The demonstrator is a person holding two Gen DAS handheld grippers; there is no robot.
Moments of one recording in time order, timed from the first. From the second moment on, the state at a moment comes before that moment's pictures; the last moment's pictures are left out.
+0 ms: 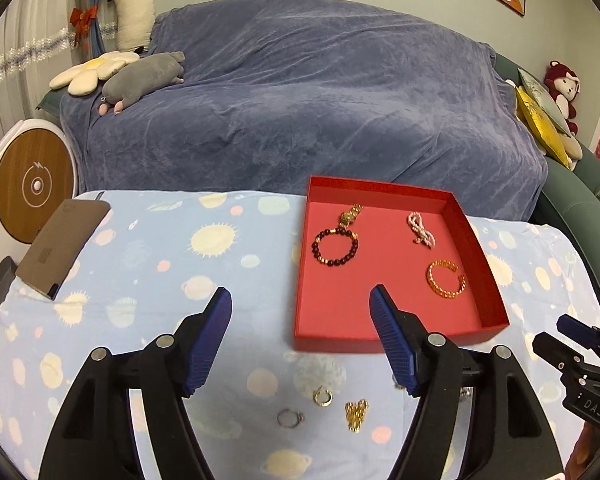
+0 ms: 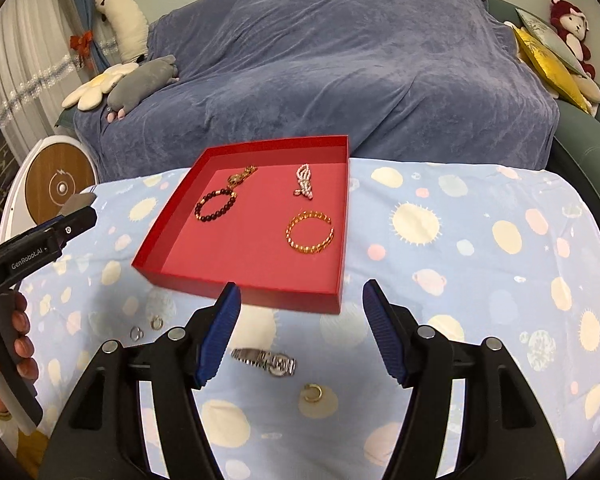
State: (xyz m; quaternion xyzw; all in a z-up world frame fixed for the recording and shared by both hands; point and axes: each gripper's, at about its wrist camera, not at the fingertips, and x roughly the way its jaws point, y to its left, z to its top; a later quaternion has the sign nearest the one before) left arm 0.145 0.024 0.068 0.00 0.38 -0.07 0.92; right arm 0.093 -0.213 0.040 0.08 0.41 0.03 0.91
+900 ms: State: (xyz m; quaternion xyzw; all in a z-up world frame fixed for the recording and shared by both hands) left arm 0.104 0.048 -0.035 0.02 0.47 -0.09 0.88; right arm 0.109 -0.162 -0.047 0.00 0.47 0.11 0.88
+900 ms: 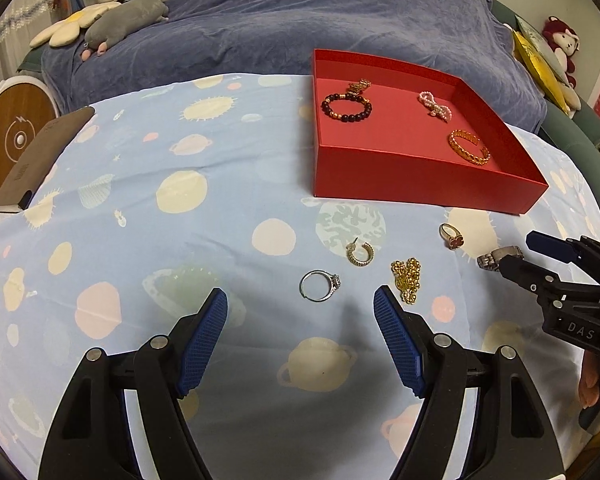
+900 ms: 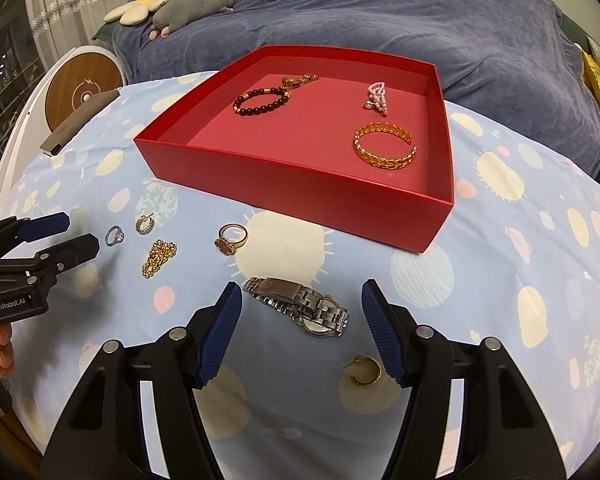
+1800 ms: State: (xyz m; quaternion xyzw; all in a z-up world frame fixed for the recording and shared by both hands) left arm 0.114 0.024 -0.053 0.07 0.45 -0.12 0.88; right arm 0.091 -0.185 -0.046 0.05 0.50 0.10 0.86
